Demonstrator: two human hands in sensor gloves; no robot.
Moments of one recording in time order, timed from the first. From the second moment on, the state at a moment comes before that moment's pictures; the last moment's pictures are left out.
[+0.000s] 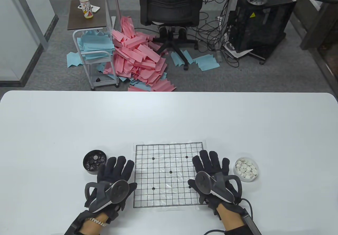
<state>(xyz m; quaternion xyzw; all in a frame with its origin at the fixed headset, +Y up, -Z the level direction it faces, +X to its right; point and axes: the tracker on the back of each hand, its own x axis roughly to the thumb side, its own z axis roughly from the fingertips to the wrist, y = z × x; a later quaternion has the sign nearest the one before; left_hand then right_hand) -0.212 -0.754 -0.261 0.06 -0.12 0.02 0.99 0.126 -0.759 -0.285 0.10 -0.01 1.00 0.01</state>
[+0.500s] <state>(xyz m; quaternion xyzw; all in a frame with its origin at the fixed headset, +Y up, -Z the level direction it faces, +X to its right) -0.205 -0.758 -0.263 0.05 -0.12 0.02 0.99 0.135 -0.755 -0.284 0.09 -0.01 1.00 0.02</state>
